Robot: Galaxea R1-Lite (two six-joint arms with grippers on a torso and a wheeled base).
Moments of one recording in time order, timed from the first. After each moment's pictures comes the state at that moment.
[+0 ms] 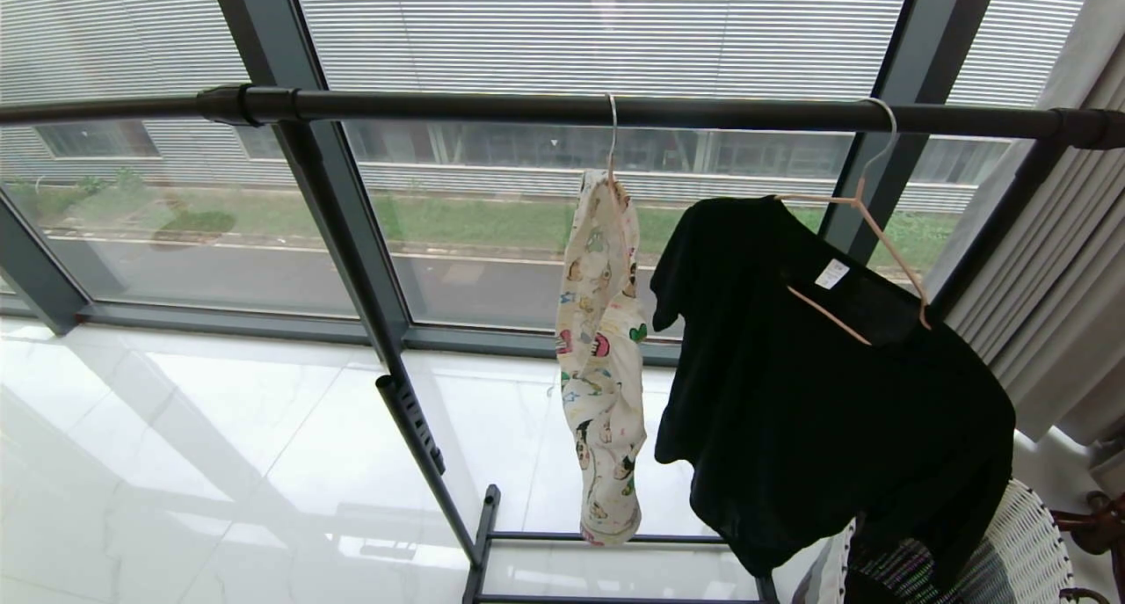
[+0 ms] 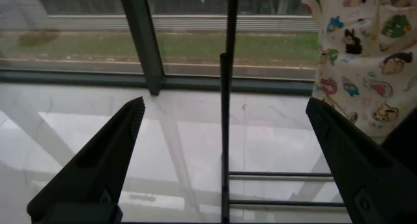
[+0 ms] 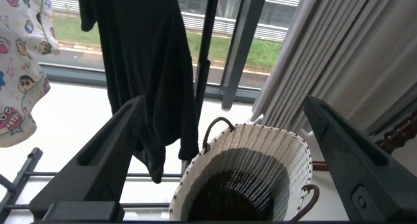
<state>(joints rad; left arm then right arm) -0.01 0.00 0.00 -0.04 -0.10 0.11 0.00 0.00 0.00 -0.09 0.00 -0.06</state>
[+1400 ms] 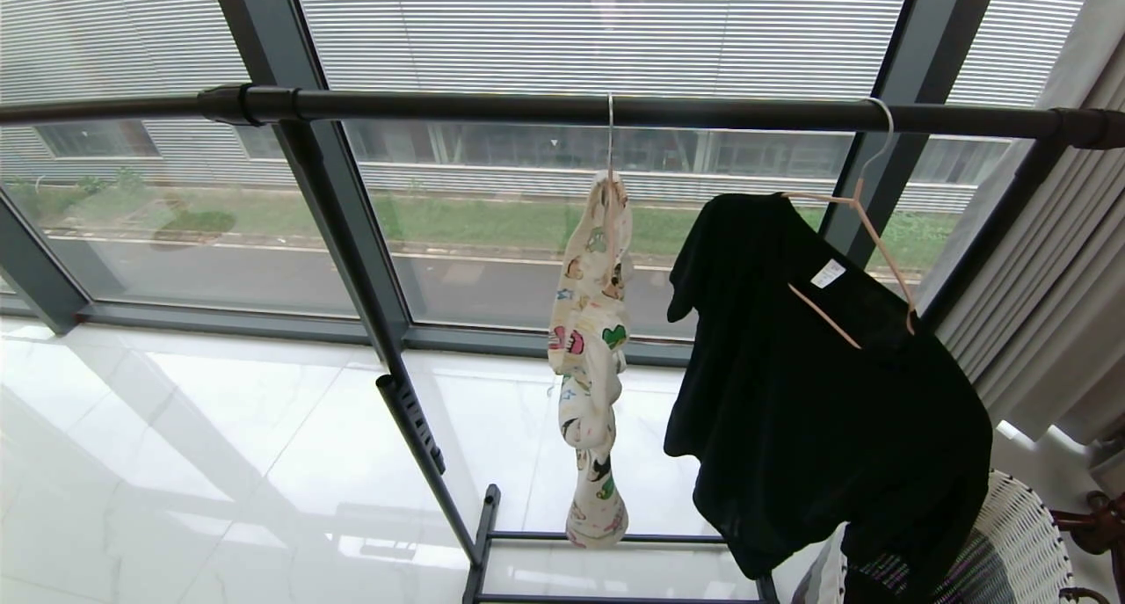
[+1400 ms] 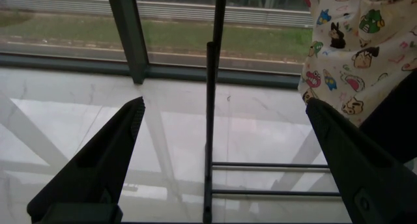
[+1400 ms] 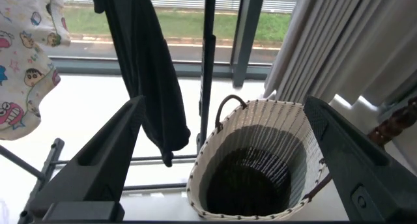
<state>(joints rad) -0.01 0.00 0.00 0.00 -0.05 0.03 0.00 0.00 0.00 0.00 -0.01 0.03</state>
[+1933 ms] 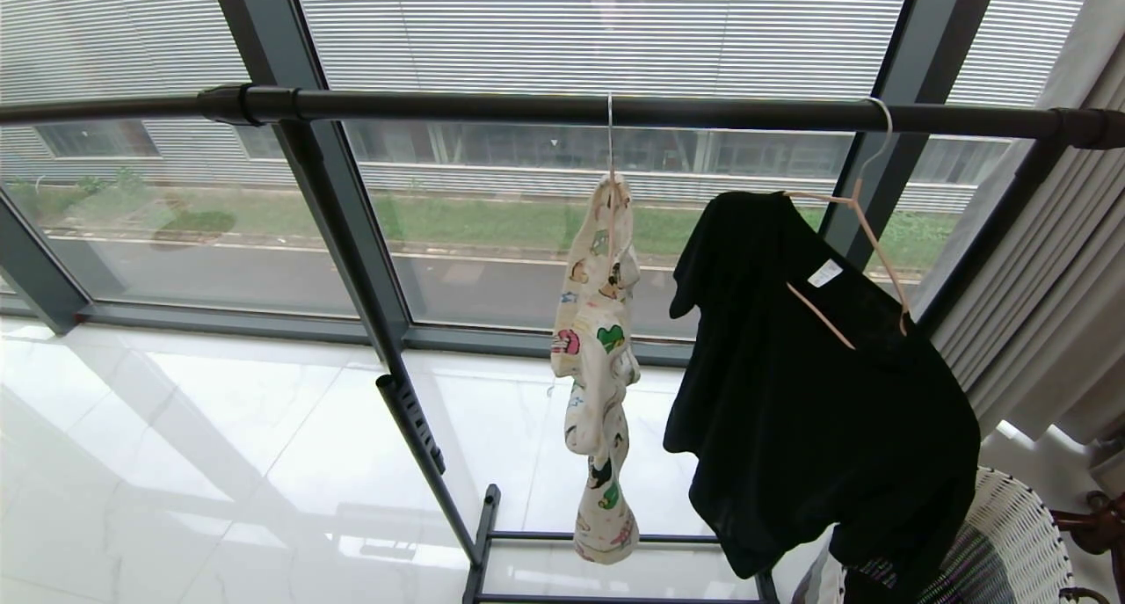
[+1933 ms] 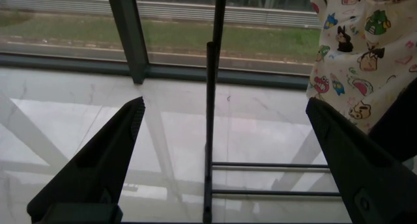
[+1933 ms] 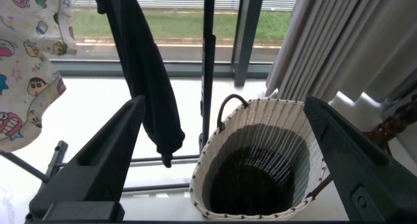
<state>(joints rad) -0.01 0.00 0.00 0.00 -0.05 0.03 0.00 0.00 0.00 0.00 -0.01 0.06</state>
